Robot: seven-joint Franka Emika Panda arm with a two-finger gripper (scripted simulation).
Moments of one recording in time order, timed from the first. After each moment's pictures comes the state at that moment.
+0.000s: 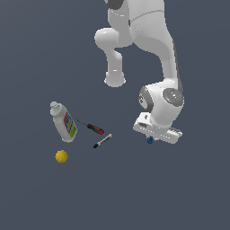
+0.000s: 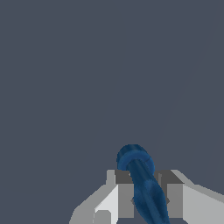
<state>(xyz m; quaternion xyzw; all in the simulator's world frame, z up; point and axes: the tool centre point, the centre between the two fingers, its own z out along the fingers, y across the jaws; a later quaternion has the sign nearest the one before) 0.023 0.186 0.067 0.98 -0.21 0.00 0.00</state>
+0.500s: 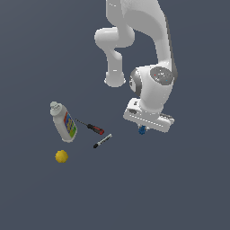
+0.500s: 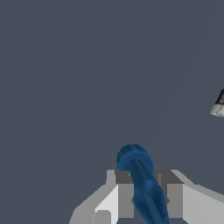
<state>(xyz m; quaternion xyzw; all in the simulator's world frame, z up) -0.001 0.136 0.128 0.98 -0.21 0.00 0.00</state>
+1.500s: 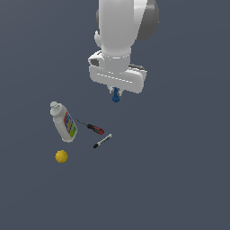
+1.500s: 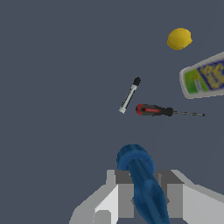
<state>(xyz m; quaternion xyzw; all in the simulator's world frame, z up) -0.063 0.004 0.293 0.98 -0.21 0.00 0.00</state>
